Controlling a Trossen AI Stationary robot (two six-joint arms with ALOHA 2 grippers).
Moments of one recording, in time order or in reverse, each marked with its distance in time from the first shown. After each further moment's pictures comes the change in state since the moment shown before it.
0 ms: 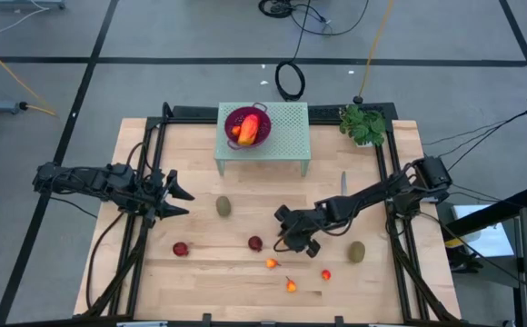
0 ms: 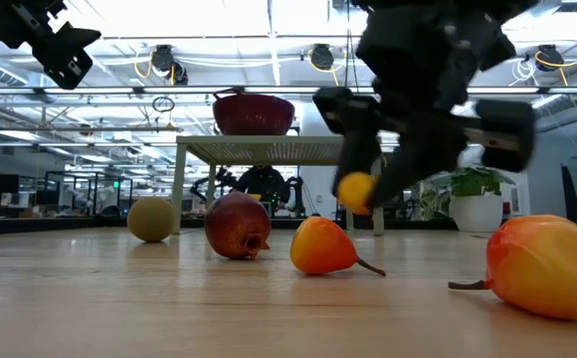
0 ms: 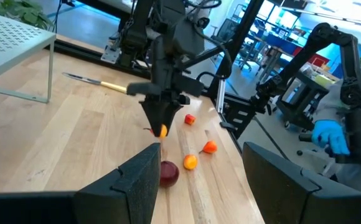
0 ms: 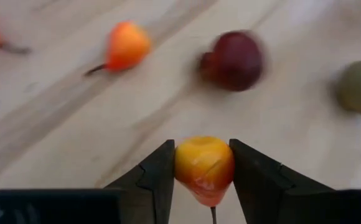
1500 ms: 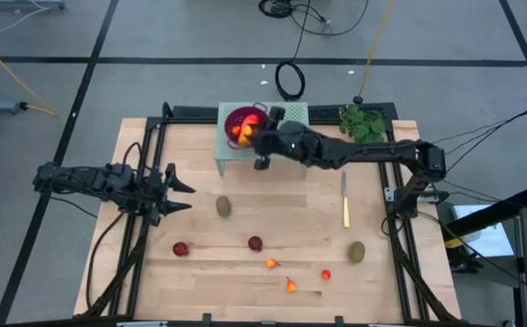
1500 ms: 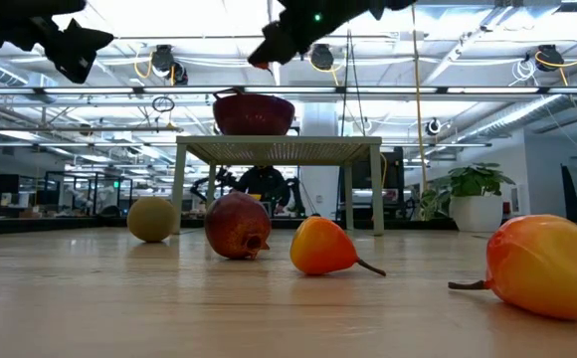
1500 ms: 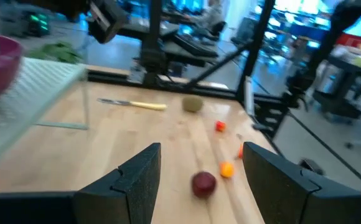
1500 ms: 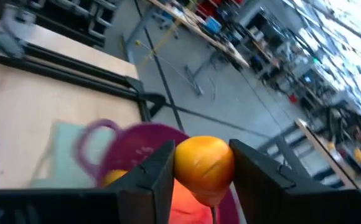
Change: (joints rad) left arm 0.000 0.000 0.000 0.022 -0.117 0.183; right arm -0.406 -0.007 0.479 0.147 0.424 0.011
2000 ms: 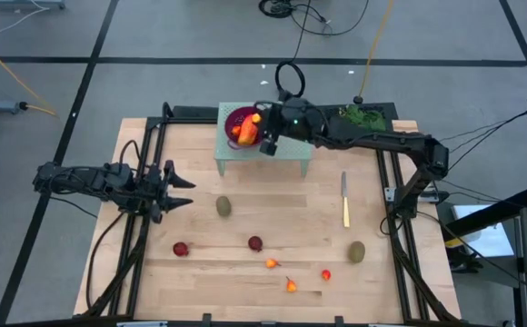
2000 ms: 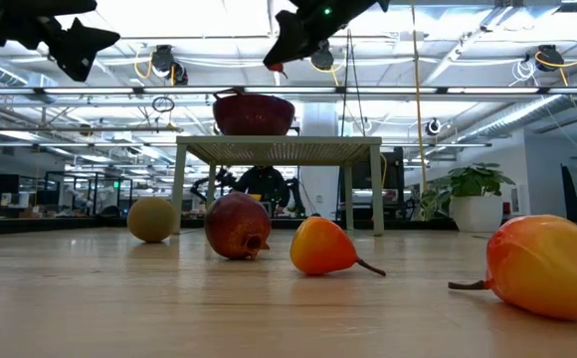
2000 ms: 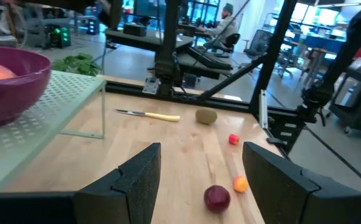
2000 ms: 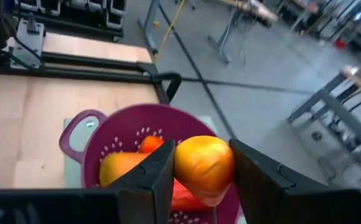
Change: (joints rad) left arm 0.000 0.000 0.000 0.027 -0.065 0.001; right arm -0.106 -0.021 0.140 -0.311 -0.131 0.244
